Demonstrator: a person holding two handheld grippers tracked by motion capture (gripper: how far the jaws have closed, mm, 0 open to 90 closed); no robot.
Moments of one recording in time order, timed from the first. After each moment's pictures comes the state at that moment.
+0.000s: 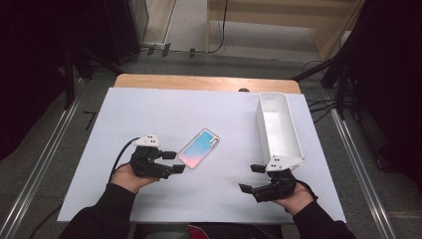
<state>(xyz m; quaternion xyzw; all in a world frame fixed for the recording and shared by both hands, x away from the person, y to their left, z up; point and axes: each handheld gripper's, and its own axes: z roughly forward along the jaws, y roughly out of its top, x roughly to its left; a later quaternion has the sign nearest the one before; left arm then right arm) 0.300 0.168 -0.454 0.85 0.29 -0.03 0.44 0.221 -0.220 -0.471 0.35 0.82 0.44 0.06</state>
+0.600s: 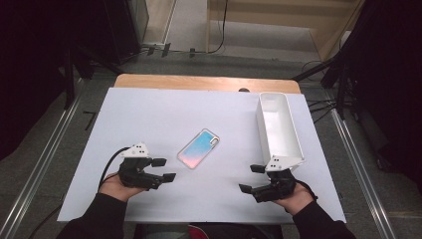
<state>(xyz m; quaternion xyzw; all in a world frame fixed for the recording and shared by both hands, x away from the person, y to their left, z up) 0.276 0.193 -0.457 0.85 0.30 -0.01 0.44 0.221 -0.219 -0.471 0.35 0.82 0.44 0.05</state>
